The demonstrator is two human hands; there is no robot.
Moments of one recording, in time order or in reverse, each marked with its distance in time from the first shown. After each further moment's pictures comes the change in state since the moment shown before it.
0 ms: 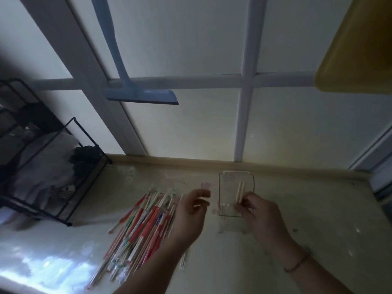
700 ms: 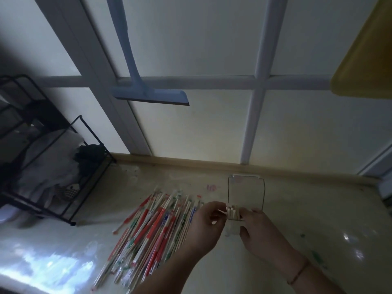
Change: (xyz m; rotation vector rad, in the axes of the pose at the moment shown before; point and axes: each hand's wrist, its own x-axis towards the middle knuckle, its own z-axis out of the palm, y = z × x) left_hand -0.004 -0.021 0.014 -0.027 -0.140 0.075; right_hand -0.004 0.011 0.028 -0.390 -0.354 -0.037
